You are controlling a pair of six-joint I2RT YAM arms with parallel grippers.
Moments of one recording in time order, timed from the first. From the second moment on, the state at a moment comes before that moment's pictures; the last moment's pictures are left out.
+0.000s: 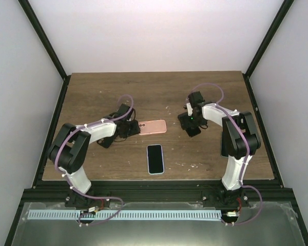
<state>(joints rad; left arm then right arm) -0.48 1.71 0.94 -0.30 0.11 -0.72 0.30 1.88 1.20 -0.57 -0.06 0.01</state>
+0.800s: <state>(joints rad) -0.51 1.84 1.03 -0.18 0.21 -0.48 0.30 1.79 1.13 -0.60 -0.09 0.01</state>
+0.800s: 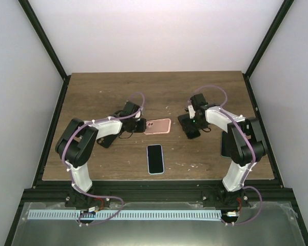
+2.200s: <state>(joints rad) -0.38 1.48 0.91 -0.18 0.45 -0.64 0.49 1.61 1.04 -0.37 -0.35 -0.36</state>
